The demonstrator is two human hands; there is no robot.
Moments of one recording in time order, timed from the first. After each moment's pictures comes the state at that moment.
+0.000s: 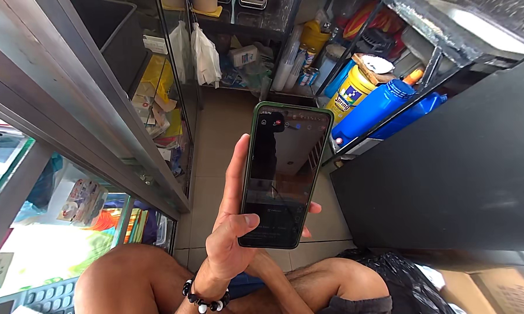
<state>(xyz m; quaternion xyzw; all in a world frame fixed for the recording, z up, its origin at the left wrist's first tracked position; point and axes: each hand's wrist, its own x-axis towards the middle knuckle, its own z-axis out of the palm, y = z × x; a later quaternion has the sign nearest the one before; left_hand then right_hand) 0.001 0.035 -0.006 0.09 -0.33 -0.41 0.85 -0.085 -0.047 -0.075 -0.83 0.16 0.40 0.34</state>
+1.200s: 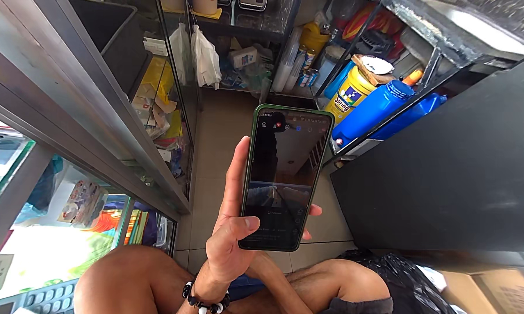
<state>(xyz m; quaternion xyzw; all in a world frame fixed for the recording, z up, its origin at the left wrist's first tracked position) 0.000 0.035 -0.007 0.10 -0.33 -0.41 0.85 -0.101 -0.041 -0.195 -0.87 0.15 0.33 0.34</state>
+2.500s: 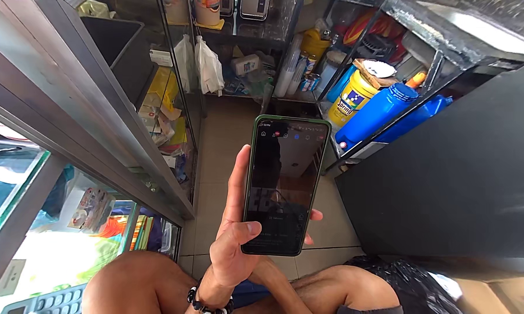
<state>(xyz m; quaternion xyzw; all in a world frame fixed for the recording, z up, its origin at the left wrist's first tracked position) 0.000 0.033 -0.010 0.08 -0.32 -0.41 0.85 -0.098 -0.043 -0.202 -0.87 0.10 0.35 0.33</state>
